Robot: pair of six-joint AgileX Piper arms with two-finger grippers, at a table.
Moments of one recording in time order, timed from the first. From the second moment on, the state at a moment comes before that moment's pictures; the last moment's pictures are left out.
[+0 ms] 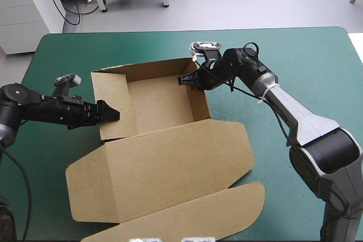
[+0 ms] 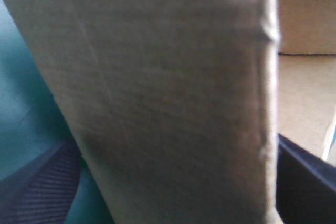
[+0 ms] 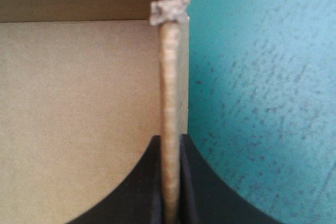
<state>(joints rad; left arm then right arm) 0.20 1.41 -1.10 -0.77 1.19 0.55 0.45 1.95 -1.77 0.34 0.84 0.00</state>
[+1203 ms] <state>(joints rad) -0.01 1.41 -1.10 -0.44 1.06 0.19 0.51 1.95 -1.77 0.19 0.90 0.10</state>
